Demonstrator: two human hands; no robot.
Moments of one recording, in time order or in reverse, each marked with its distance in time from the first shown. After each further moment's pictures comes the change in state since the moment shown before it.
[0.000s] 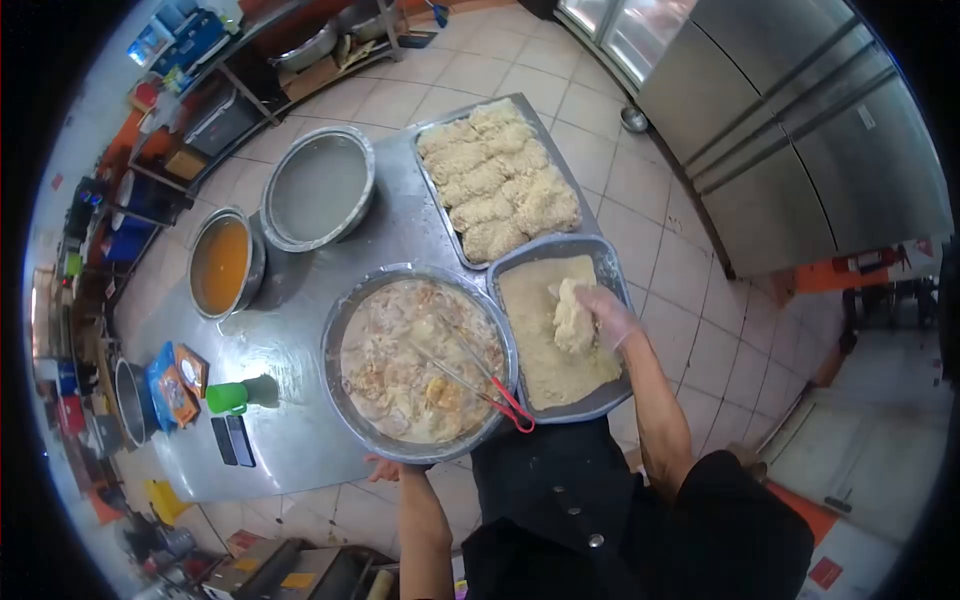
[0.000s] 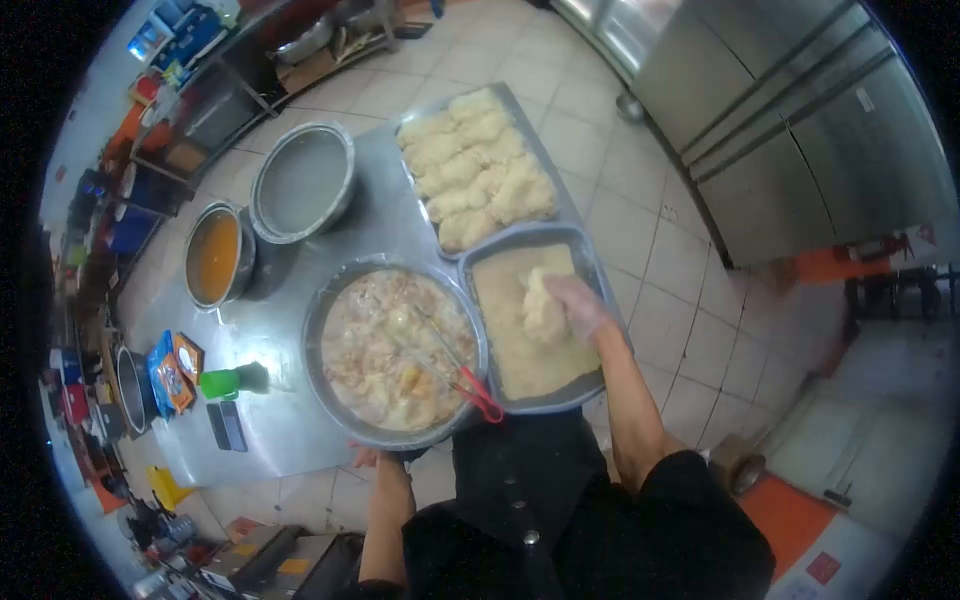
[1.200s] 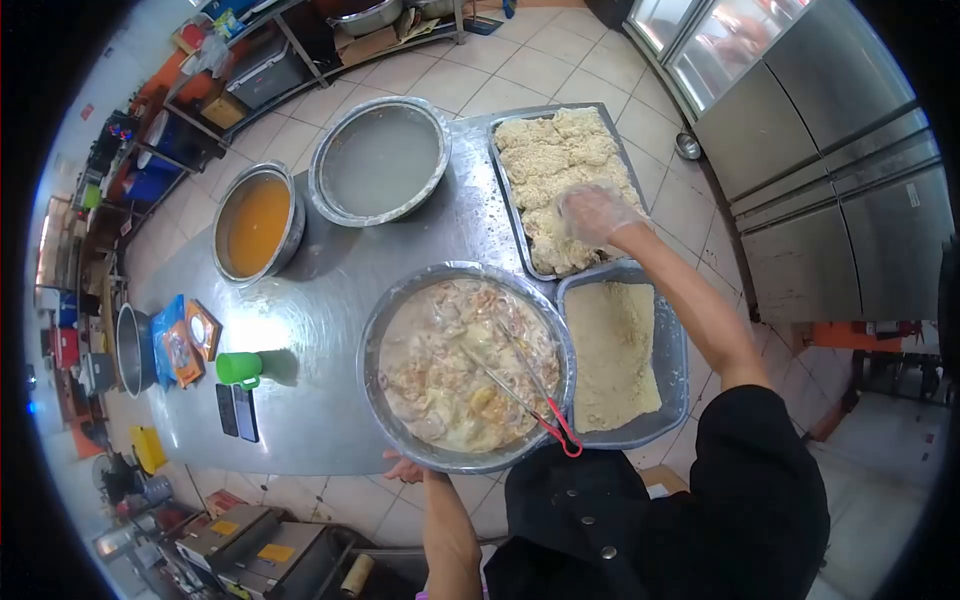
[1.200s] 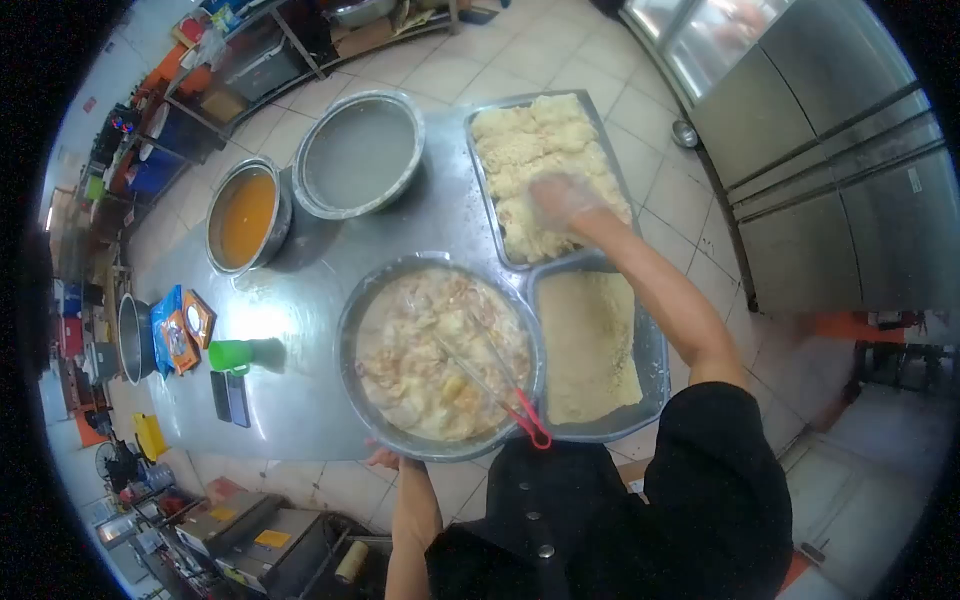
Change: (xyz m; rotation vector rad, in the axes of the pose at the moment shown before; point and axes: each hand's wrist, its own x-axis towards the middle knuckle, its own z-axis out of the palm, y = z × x) left_hand 0.005 -0.013 0.003 0.010 -0.035 0.000; right_hand 0.173 -0.180 0.133 -1.794 -0.045 -0.599
